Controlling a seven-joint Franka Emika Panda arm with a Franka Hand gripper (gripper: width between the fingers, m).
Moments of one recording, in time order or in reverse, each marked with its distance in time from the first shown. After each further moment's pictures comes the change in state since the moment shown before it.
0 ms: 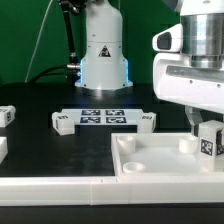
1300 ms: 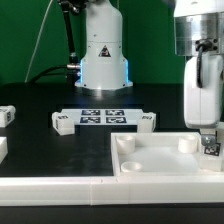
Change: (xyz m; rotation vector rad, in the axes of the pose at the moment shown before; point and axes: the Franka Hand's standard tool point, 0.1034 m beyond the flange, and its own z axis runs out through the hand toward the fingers) arm -0.002 0.001 -0.001 0.014 -0.036 0.838
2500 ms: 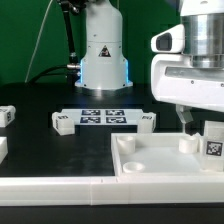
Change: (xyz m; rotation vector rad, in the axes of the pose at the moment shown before) arm -0.003 0.000 0.000 -0.010 0.038 -1.133
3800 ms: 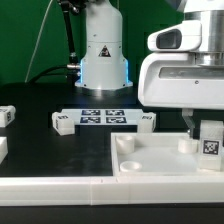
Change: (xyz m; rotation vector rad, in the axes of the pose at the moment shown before) arm 0.006 0.001 -0.001 -0.031 0.039 -0.545
